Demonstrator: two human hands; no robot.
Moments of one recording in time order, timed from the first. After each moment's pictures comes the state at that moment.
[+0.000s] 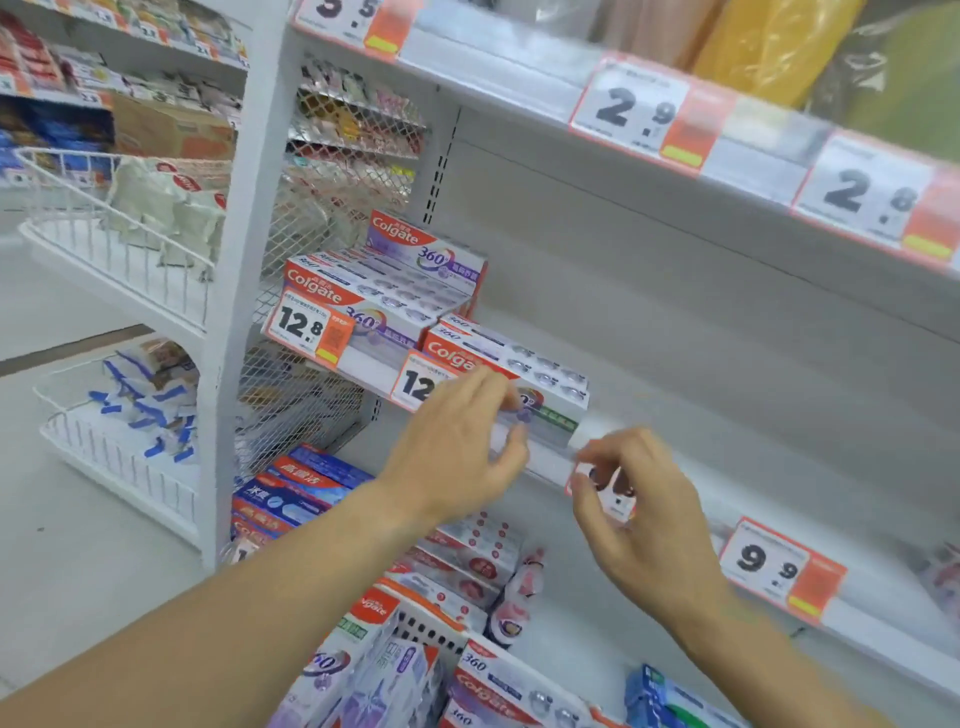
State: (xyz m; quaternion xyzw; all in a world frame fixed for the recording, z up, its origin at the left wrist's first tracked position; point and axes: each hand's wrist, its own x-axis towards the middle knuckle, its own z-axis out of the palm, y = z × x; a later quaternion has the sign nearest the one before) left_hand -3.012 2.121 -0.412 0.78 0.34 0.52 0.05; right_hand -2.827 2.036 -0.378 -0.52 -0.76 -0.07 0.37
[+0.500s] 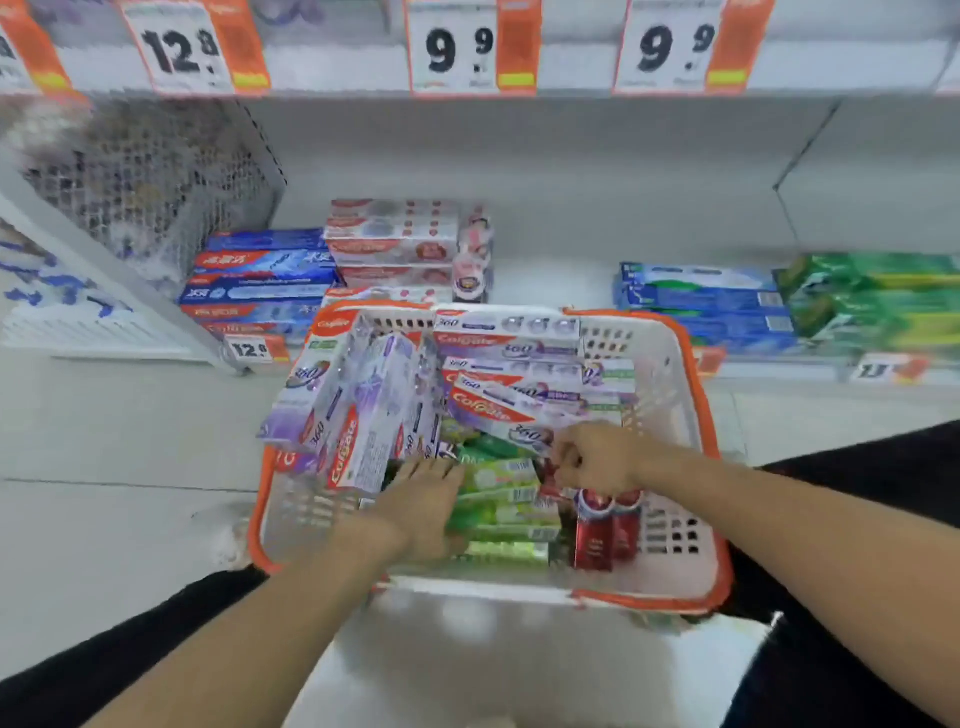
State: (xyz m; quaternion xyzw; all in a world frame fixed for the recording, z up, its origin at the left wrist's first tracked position) left_hand -3.017 1.918 -0.667 0.89 0.32 -0.26 0.18; right_hand -2.762 1.860 -0.642 -0.67 -0.61 0.41 -0.05
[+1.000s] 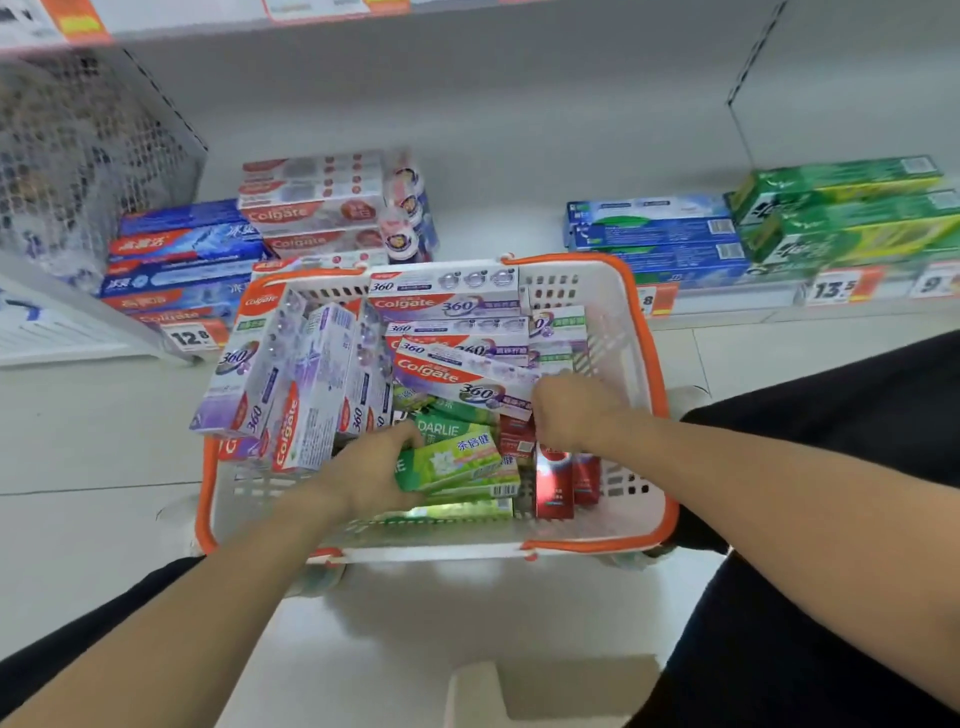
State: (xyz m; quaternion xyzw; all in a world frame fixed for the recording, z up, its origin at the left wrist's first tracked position) left_hand -3.013 1.925 -0.662 0.84 0.39 -0.16 0.35; right_hand -2.755 1.842 -0.647 -0.74 -0.59 0.29 -0.11
